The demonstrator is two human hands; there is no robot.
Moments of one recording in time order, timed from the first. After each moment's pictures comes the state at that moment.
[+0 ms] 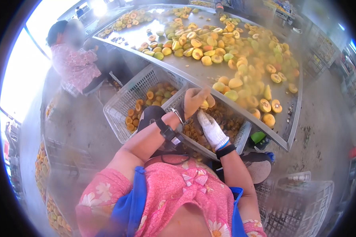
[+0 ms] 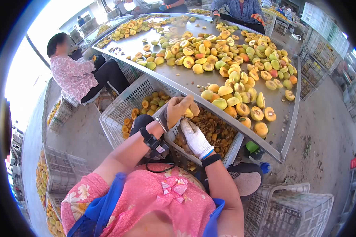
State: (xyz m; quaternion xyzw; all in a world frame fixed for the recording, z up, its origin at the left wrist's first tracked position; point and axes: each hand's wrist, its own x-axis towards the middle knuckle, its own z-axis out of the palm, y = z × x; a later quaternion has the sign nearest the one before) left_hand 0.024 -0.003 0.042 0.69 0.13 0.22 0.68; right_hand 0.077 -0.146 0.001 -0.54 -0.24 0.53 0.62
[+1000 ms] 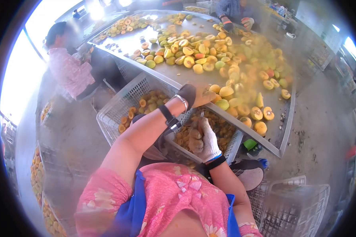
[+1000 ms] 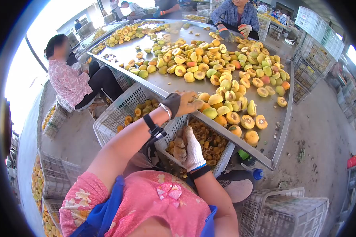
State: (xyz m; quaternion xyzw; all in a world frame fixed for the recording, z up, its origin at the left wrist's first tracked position) left_hand 0.089 0.024 0.088 0.96 0.21 0.06 0.19; right_hand 0.083 -0.160 0.014 -0.22 -0.01 0.67 0.71
